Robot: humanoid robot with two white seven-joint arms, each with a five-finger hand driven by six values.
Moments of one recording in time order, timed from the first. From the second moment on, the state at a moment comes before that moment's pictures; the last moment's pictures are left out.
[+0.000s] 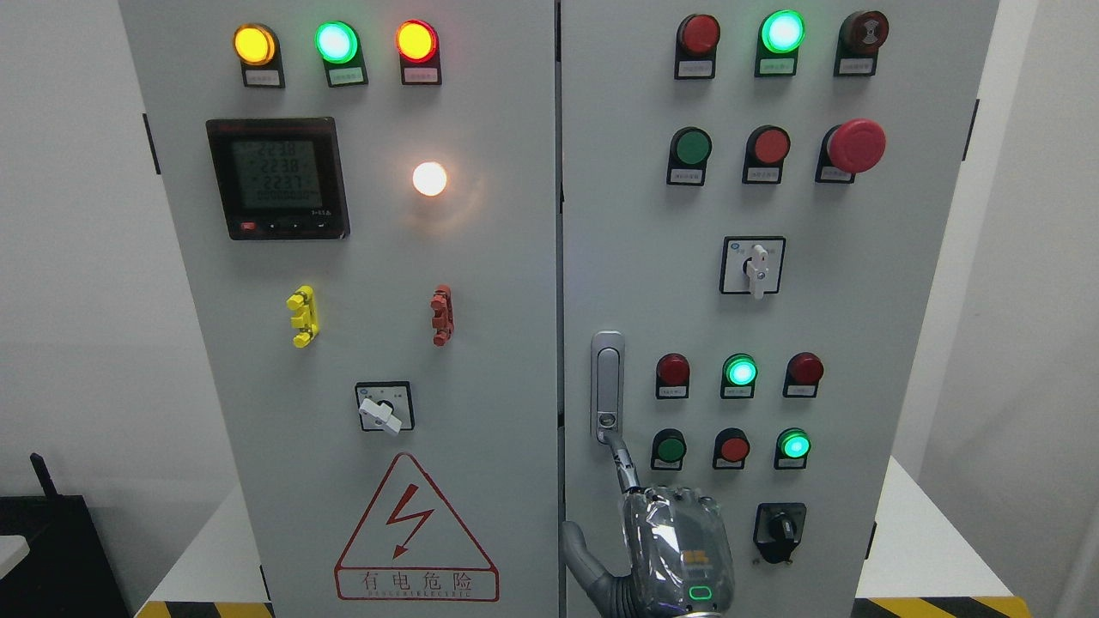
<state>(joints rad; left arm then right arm) 0.00 -0.05 0.00 0.05 0.11 -0.05 -0.06 -0.30 0.13 0.37 -1.76 1.38 0.27 -0.05</state>
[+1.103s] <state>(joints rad) 0.00 -0.05 0.00 0.05 0.11 -0.05 -0.06 -0.29 0.13 0.37 -1.76 1.38 0.27 -0.03</state>
